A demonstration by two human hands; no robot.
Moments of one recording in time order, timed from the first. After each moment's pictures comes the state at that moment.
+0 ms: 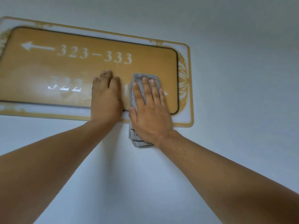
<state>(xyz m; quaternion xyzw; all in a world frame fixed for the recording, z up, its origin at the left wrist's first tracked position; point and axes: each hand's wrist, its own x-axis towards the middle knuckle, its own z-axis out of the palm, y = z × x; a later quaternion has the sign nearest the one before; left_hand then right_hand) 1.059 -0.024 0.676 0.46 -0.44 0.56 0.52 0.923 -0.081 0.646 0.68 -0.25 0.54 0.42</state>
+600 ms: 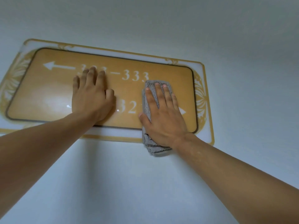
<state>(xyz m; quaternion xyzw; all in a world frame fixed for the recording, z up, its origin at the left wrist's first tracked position) 1.142 0.030 0.725 0.56 -0.39 0.55 0.48 0.941 -0.069 0.687 0.71 -0.24 0.52 0.40</state>
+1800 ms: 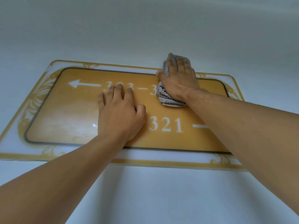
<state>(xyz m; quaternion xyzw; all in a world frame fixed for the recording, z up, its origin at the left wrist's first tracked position) 1.157 0.024 0.730 0.53 -0.39 0.57 0.49 0.997 -0.054 0.858 0.67 -0.28 0.62 0.31</state>
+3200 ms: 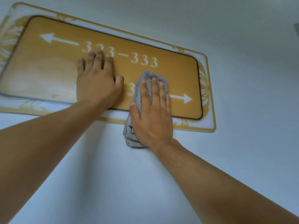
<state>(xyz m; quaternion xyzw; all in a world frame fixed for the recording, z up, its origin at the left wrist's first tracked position) 1.154 0.029 0.711 0.53 -0.41 0.56 0.49 1.010 -0.035 0.636 0.66 -0.26 0.62 0.34</state>
